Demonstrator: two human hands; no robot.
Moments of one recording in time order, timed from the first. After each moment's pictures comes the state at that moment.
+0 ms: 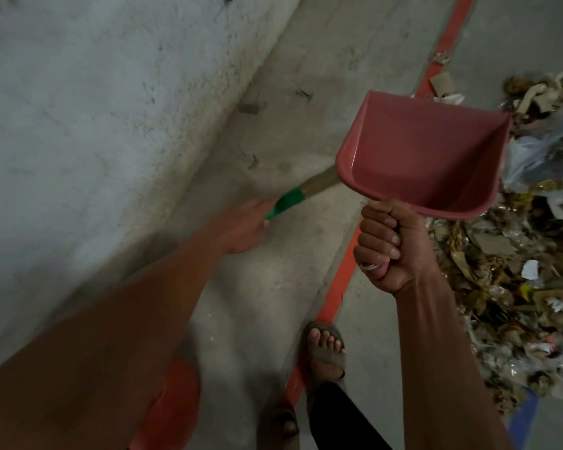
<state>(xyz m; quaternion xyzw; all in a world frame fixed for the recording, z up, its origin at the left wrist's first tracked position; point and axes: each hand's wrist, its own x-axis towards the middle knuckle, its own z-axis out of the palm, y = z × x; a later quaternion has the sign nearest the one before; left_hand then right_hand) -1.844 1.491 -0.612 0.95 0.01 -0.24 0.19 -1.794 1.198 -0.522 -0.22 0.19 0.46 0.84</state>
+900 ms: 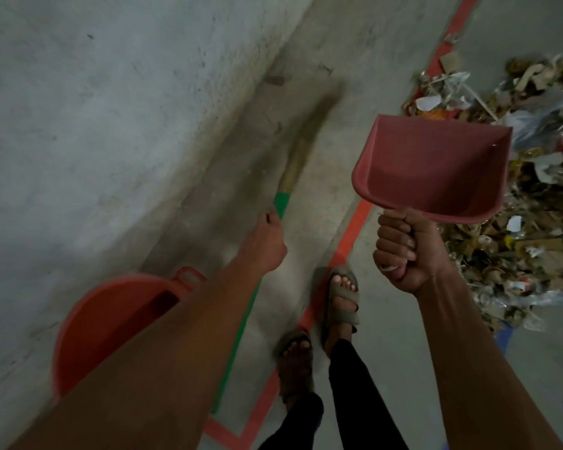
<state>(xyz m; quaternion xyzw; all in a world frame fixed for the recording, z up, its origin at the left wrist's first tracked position) -2.031 1.407 -0.520 0.94 0.20 -0.26 0.11 -1.941 1.161 -0.446 -0.26 0.23 0.50 0.79</state>
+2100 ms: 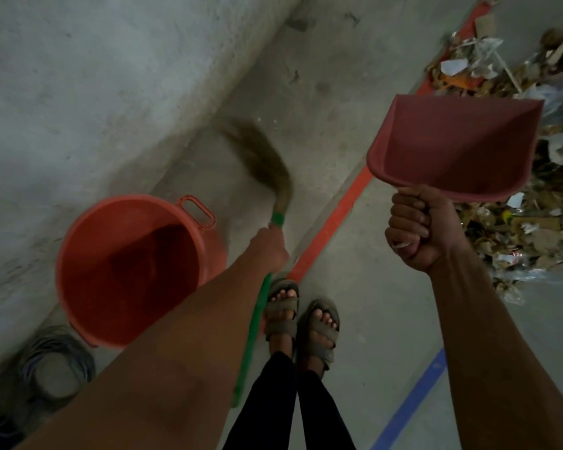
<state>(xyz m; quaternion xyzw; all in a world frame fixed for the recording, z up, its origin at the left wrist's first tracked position) -2.156 1.339 -0.542 0.83 0.33 -0.37 0.24 -1.996 1.111 -0.438 -0.33 0.23 0.52 0.75</state>
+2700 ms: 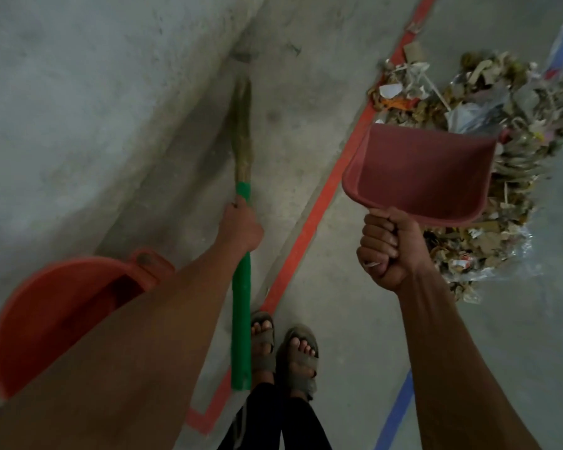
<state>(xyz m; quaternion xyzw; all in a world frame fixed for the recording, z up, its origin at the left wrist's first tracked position) -2.027 1.375 -0.535 0.86 0.34 -0.25 0.27 -1.957 1.104 -0.443 -0.25 0.26 0.48 0.80</state>
